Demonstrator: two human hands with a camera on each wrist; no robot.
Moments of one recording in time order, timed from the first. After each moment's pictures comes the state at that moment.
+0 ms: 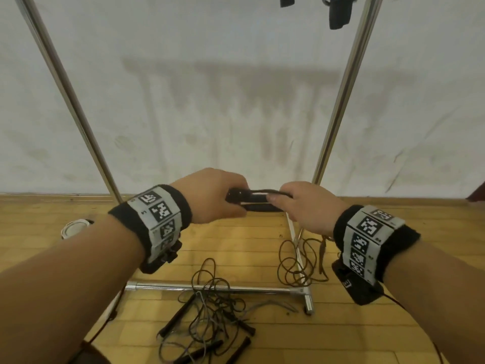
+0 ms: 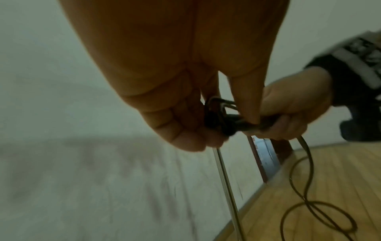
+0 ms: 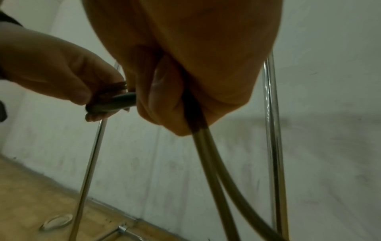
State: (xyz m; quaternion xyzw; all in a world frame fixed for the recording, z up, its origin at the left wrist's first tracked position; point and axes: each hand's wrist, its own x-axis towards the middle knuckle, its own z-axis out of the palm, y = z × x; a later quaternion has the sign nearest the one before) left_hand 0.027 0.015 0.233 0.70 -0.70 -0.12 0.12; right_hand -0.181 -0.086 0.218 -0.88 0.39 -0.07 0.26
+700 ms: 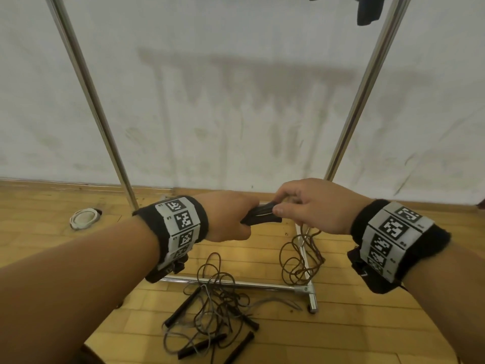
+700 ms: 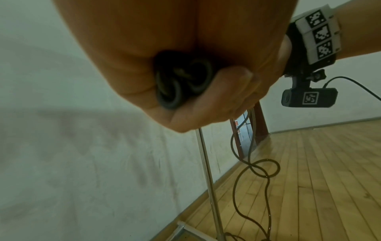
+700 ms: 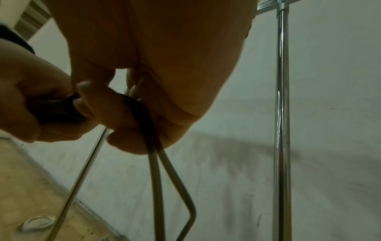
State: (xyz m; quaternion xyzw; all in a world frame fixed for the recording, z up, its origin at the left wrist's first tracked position) left_hand 0.017 0.026 0.205 0.68 -0.71 -0.14 0.00; right_hand -0.177 -0.078 0.231 -0.93 0.28 0.00 0.25
